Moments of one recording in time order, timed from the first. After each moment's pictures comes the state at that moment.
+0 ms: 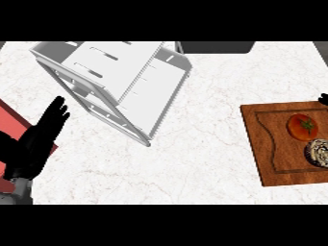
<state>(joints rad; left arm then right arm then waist) -0.04 0.44 -0.17 -1.57 0.33 0.16 0.14 -0.02 -1.03 0.09 -1.79 0.22 0.27 0.11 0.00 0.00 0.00</state>
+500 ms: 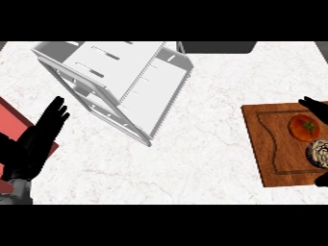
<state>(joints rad) -0.03 0.40 -0.13 -1.59 0.29 0.12 0.17 -0.07 -0.83 0.15 -1.75 0.42 0.27 0.27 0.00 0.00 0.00</state>
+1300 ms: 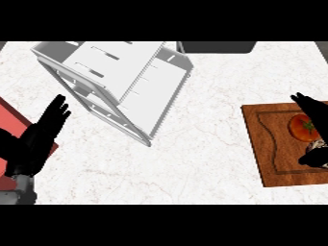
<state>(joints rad) -0.05 0.33 -0.05 -1.55 0.23 0.04 0.16 -0.18 -0.62 0.11 -1.35 0.75 0.10 0.06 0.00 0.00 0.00</state>
